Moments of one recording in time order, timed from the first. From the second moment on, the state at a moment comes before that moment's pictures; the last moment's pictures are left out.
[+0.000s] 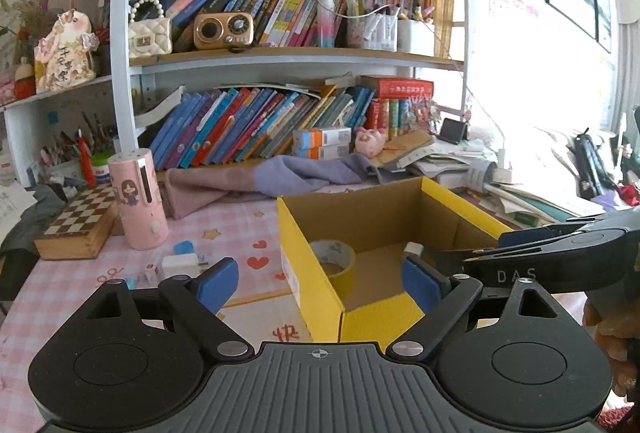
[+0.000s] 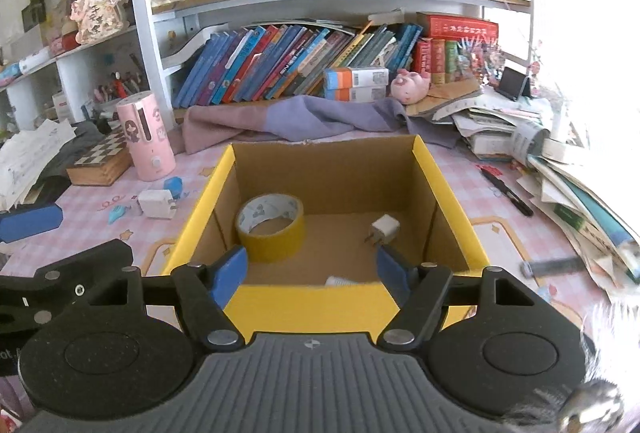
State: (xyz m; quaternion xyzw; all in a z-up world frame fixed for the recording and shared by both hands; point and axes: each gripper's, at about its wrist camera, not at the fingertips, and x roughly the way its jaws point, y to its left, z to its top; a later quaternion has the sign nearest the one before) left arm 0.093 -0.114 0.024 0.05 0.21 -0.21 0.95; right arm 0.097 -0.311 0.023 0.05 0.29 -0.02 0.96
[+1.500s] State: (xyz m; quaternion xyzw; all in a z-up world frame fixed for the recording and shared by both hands) left arm 0.050 0.039 -0.011 0.04 0.31 -0.12 0.94; right arm 0.055 -0.148 -0.024 0.03 0.38 0.03 0.92
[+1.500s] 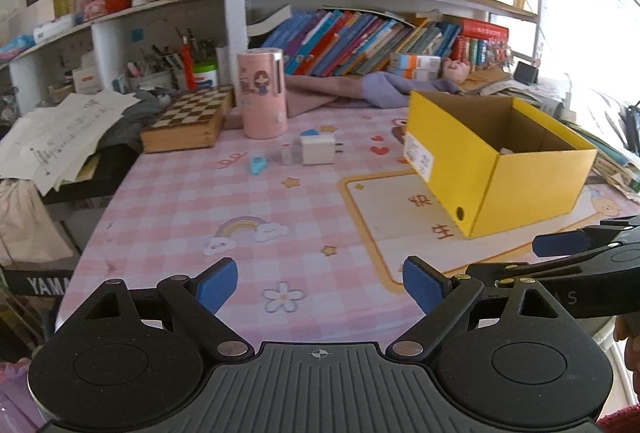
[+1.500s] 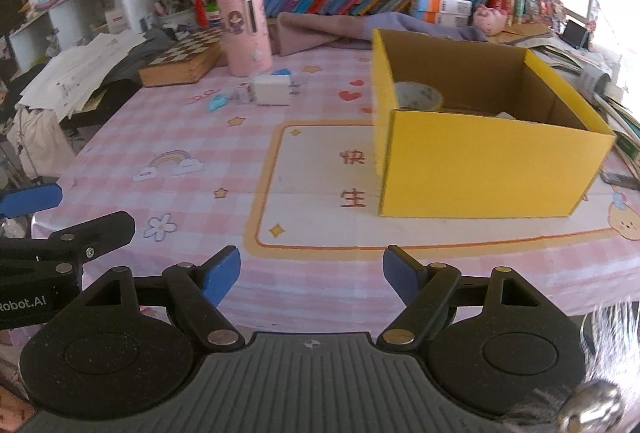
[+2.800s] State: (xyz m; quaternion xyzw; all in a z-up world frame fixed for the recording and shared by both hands) left arm 0.141 0.060 -0.014 0.03 0.31 -0.05 0.95; right arm 0.169 -0.111 -0.018 -0.02 0.37 0.11 0.92
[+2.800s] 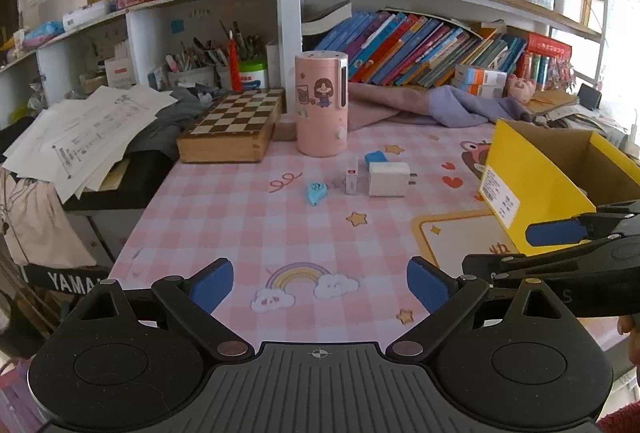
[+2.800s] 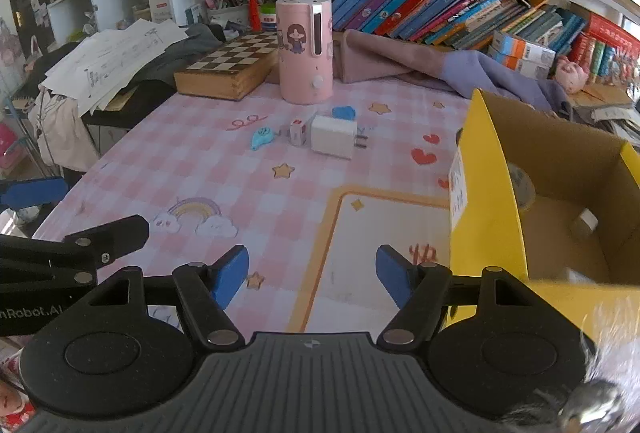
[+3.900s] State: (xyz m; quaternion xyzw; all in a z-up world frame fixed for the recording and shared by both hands) left arm 0.321 0.040 -0.071 0.07 0.37 -0.05 0.93; right arm 0.372 -0.099 -0.049 0.01 0.41 0.08 0.91
